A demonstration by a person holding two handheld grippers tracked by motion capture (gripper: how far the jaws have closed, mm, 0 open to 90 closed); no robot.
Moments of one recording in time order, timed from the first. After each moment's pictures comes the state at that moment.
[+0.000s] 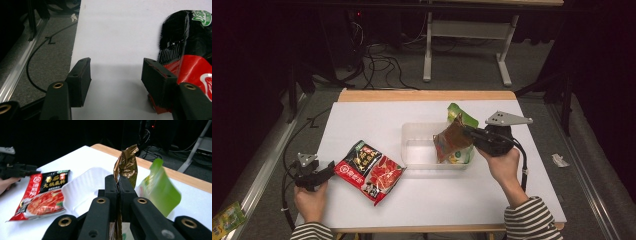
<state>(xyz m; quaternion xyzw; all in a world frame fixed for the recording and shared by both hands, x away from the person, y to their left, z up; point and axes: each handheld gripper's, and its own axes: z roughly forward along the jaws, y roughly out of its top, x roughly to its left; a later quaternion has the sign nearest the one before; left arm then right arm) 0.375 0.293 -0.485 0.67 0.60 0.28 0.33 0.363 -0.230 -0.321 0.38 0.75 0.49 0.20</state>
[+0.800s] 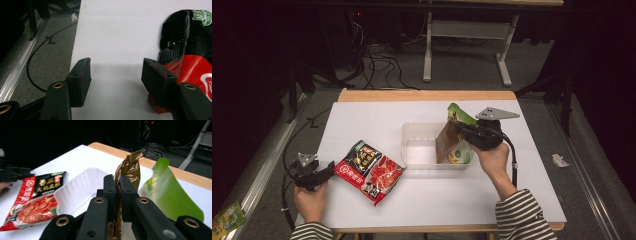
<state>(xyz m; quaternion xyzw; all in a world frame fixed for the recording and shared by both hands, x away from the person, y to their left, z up) 0.376 0.292 -0.485 0.67 0.60 0.28 0.33 0.389 -0.215 -0.333 0.40 0.75 0.49 0.19</state>
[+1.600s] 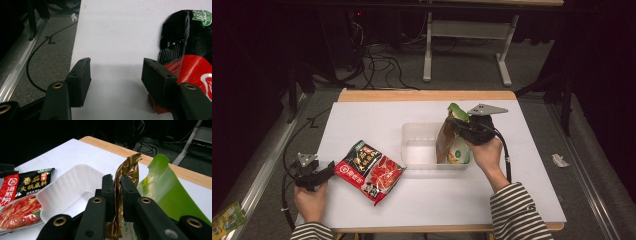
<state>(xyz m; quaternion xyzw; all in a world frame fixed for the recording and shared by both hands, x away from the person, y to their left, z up) 0.376 0.293 -0.485 0.67 0.60 0.28 0.33 0.413 -0.206 -0.346 0.41 0.76 0.46 0.20</state>
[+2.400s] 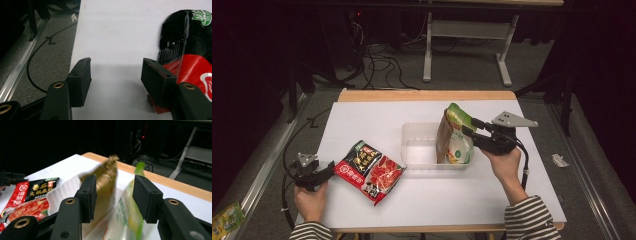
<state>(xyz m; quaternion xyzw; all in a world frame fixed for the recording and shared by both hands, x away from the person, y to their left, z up) 0.375 0.293 -0.485 0.67 0.60 0.28 0.33 0.371 -0.246 -0.336 0.39 0.73 0.52 0.24</state>
